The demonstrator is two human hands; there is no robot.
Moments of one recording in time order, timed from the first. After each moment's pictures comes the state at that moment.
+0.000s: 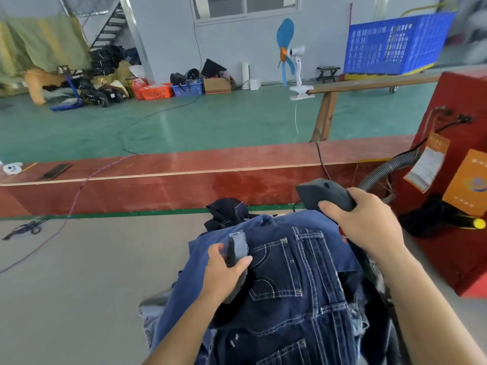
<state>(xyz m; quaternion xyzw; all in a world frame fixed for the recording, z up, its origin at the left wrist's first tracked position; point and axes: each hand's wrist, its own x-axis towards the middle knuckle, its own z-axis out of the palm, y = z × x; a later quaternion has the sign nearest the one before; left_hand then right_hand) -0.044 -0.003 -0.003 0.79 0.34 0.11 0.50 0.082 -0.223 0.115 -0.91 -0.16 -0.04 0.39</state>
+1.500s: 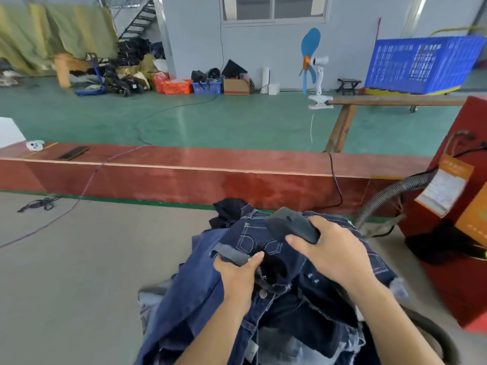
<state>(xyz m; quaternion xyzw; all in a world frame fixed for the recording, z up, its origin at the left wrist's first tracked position) -0.022 -0.049 -0.013 0.47 0.42 0.26 0.73 0.049 -0.192 0.106 -0.92 -0.29 0.02 0.25</state>
